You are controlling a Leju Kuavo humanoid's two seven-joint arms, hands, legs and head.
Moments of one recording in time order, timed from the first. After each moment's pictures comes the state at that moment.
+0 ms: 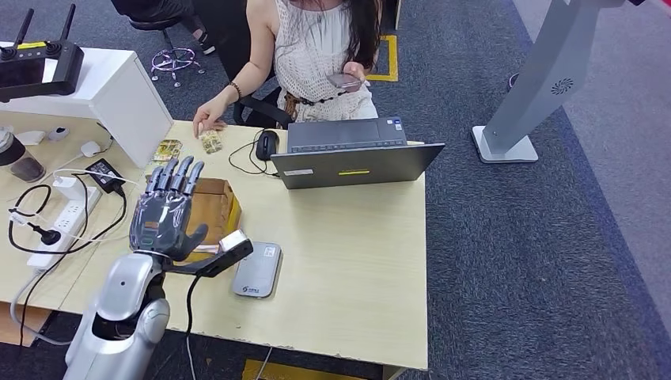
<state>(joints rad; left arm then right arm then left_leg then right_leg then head) -0.19 0.10 -0.23 -1.38 -1.41 0.00 0.00 -0.08 0.20 -0.30 -0.23 0.15 -0.12 -0.34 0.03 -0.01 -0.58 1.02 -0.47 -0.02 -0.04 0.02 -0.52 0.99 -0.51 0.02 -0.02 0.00</state>
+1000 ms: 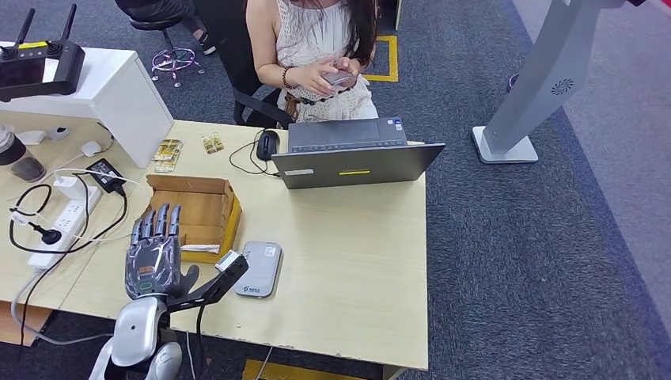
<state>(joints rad) -0.01 0.02 -0.20 -1.42 -1.49 0.03 0.28 -0.07 0.20 -0.35 -0.23 0.19 -0.13 -0.33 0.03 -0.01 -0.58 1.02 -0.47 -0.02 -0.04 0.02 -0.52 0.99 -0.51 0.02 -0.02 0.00</state>
